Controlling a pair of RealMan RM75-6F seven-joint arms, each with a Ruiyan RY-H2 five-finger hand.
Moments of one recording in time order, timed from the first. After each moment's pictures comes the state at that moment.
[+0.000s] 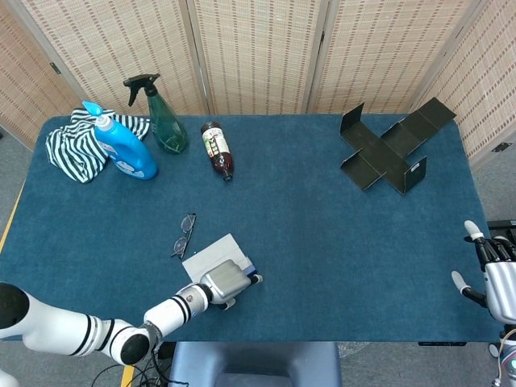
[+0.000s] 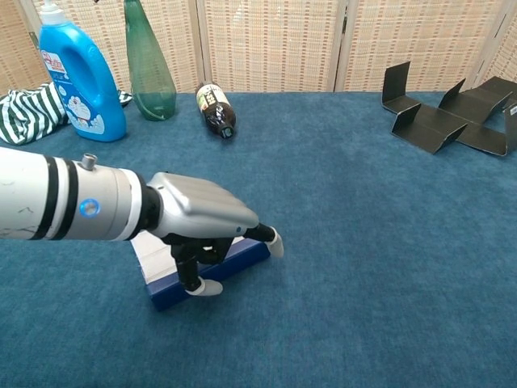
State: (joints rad) left arm -1.21 -1.45 0.02 -1.83 0.69 0.73 0.75; right arm 0.03 -1.11 0.08 -1.53 -1.53 1.59 -0.01
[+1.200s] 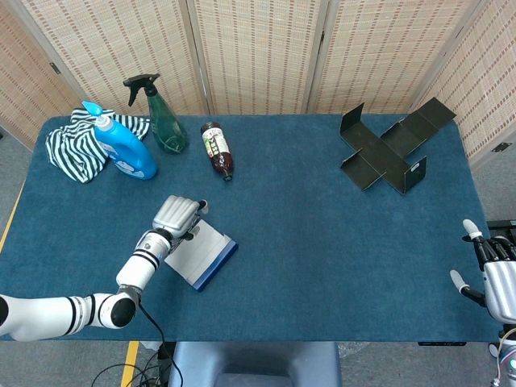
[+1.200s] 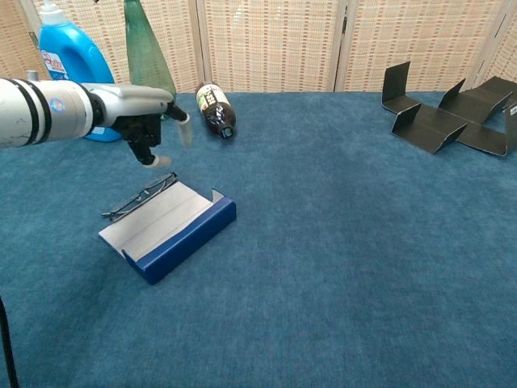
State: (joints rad) left arm -1.10 -1.42 -0.04 -1.54 0.61 0.92 0.50; right arm 0.03 -1.11 0.09 -1.55 -1.54 1.59 -0.02
